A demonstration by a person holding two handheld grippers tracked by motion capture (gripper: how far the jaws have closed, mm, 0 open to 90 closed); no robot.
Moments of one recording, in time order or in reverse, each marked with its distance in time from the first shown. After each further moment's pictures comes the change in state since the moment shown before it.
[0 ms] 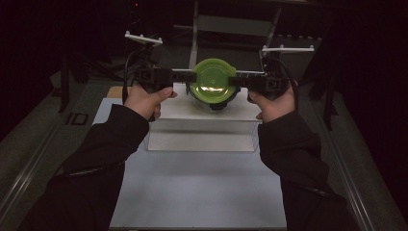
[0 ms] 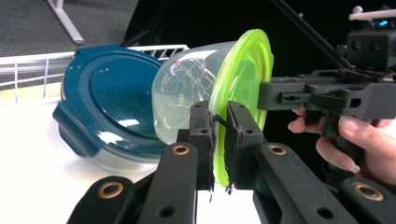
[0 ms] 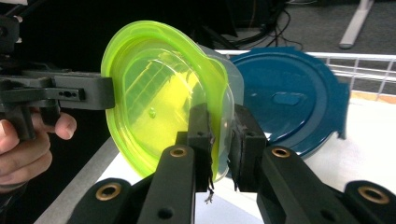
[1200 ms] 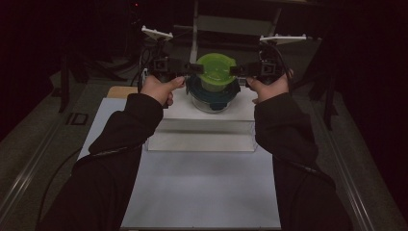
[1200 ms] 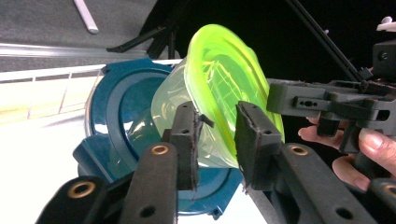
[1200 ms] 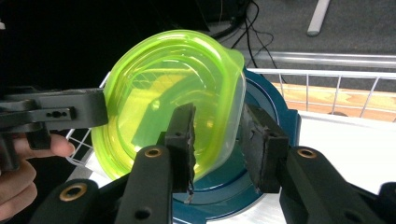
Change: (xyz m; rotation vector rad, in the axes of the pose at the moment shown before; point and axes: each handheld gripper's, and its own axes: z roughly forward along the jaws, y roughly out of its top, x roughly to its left) left arm 0.031 0.020 0.039 -0.002 0.040 -0.107; right arm -0.031 0.029 0.030 0.034 -0.103 0.083
